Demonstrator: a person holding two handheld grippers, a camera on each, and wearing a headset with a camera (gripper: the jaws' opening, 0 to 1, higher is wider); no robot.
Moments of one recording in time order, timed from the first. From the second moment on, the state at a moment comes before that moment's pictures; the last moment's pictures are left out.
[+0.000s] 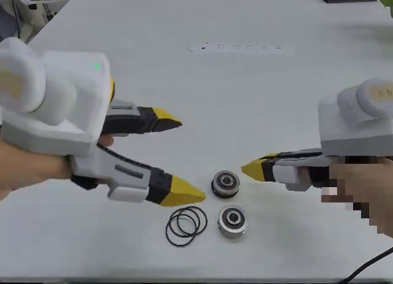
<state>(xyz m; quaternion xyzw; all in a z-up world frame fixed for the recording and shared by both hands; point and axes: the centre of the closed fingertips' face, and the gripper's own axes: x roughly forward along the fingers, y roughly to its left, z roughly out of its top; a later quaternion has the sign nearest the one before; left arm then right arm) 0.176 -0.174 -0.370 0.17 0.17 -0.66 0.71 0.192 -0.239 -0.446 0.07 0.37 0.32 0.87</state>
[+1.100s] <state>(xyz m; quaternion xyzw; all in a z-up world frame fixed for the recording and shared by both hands) 0.184 -0.220 -0.460 0.22 0.21 -0.67 0.68 0.172 -0.221 -0.479 -0.04 0.41 0.38 0.83</state>
